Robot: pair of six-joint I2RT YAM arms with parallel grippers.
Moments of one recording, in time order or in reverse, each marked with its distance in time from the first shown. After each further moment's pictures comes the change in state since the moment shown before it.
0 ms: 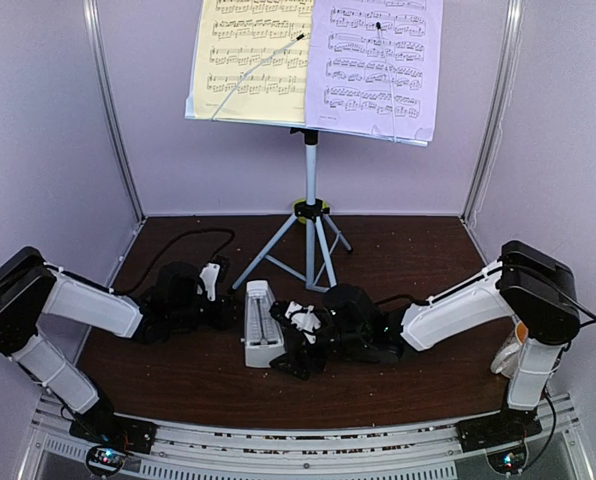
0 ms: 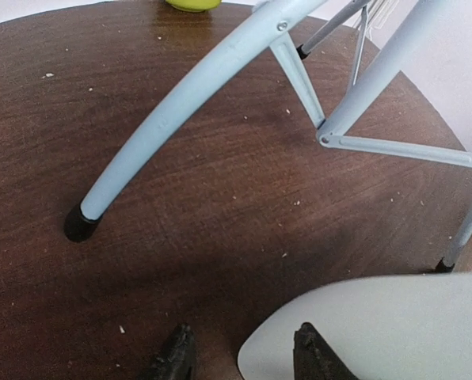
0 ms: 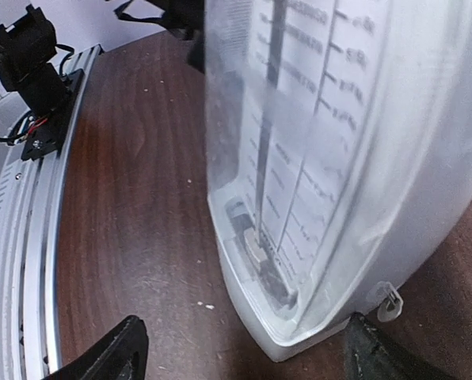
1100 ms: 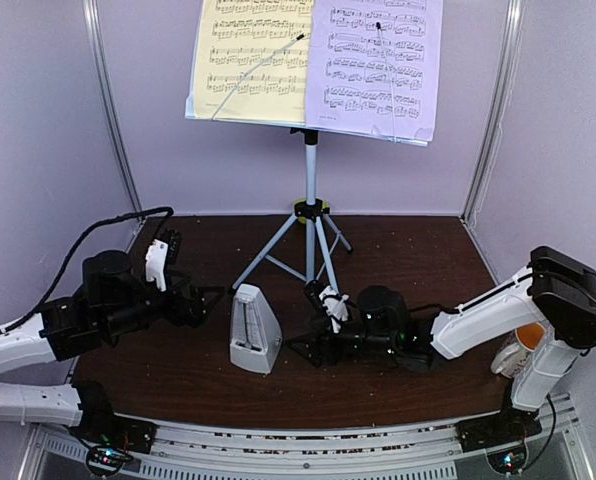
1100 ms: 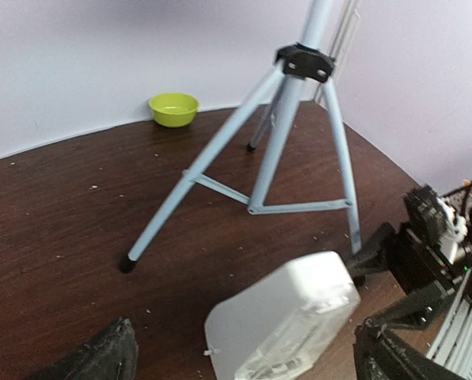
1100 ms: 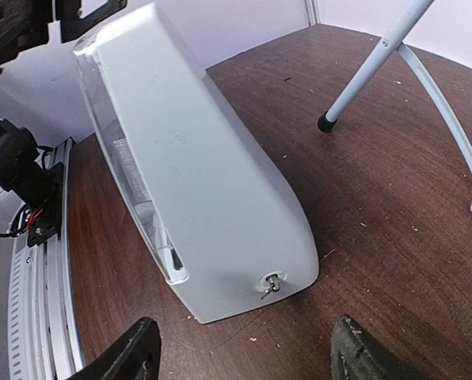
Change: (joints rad) left arm -0.190 -0.742 0.050 -0.568 -0.279 0.055; right arm -0.006 -0.159 -0.207 0.229 0.164 0.249
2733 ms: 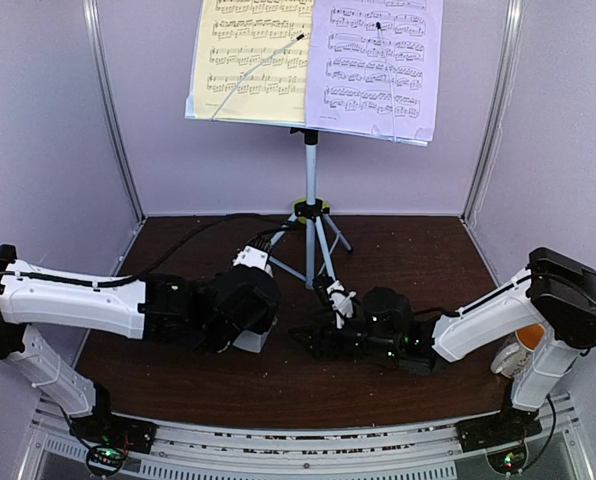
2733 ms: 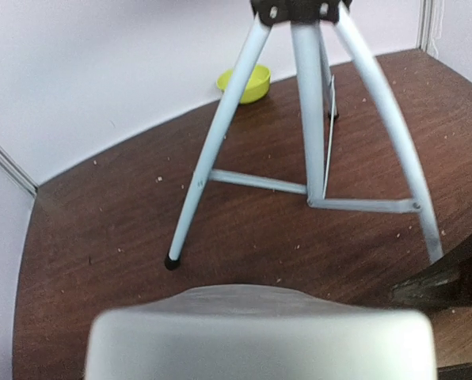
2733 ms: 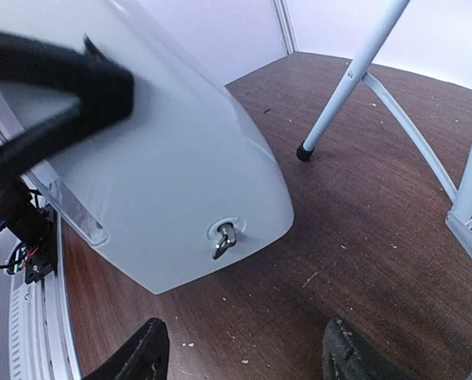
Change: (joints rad) left arm -0.415 0.697 0.506 -0.297 -0.722 -0.175; right arm 0.007 0.000 -0.032 0.099 0.093 0.061
